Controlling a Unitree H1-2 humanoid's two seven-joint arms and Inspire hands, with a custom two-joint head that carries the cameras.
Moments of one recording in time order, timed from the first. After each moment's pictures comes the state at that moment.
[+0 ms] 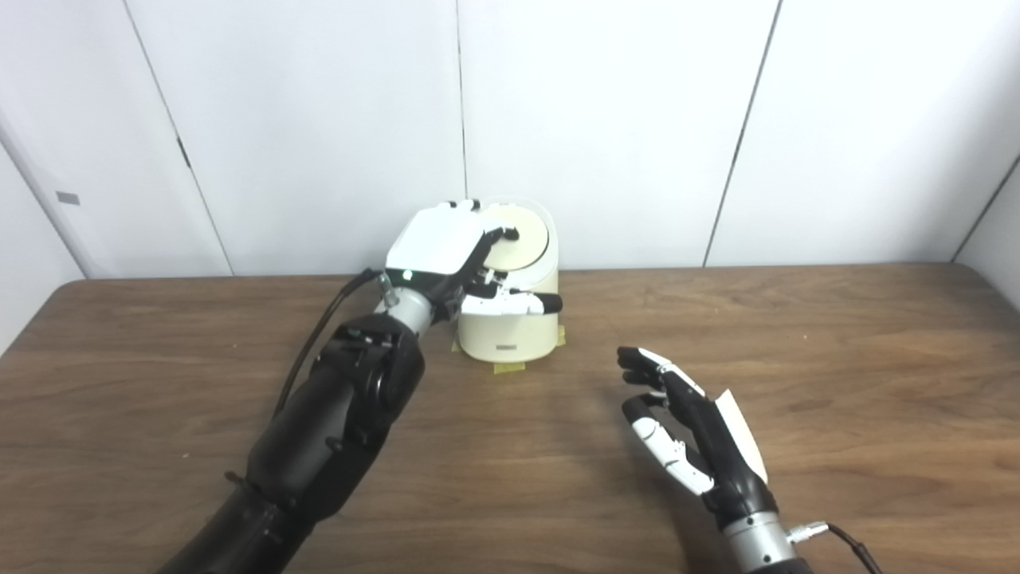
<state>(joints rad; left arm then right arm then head) -0.65 0.25 -0.46 0.05 0.97 0.31 -0.29 0.02 -0.08 0.12 -0.17 -0.34 -0.08 -0.03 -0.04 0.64</state>
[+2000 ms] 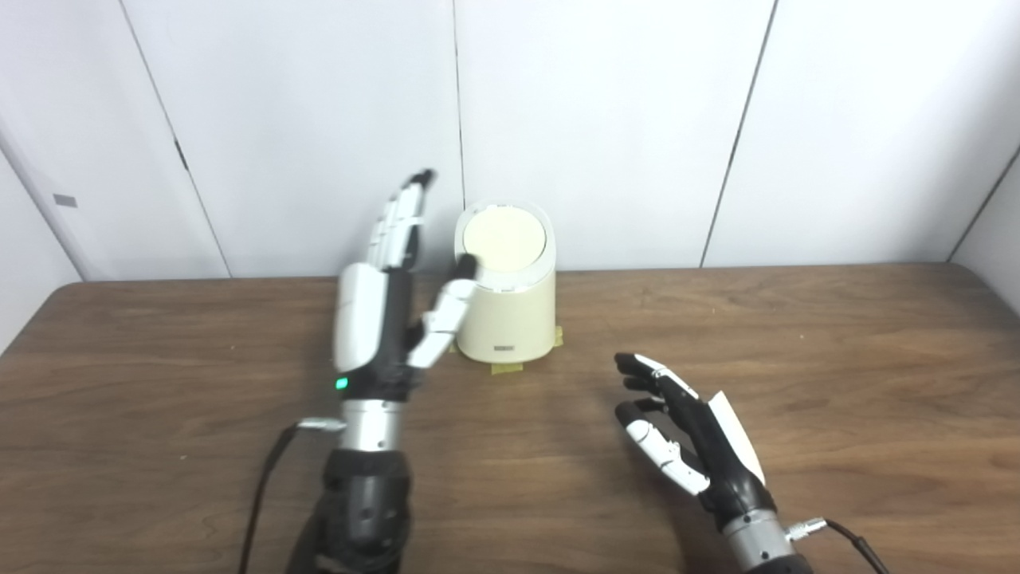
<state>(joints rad) -0.26 0.01 -0.15 -0.16 0.54 -0.12 0.27 0.02 -0.09 0.12 -0.20 -0.38 0.01 0.00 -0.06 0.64</state>
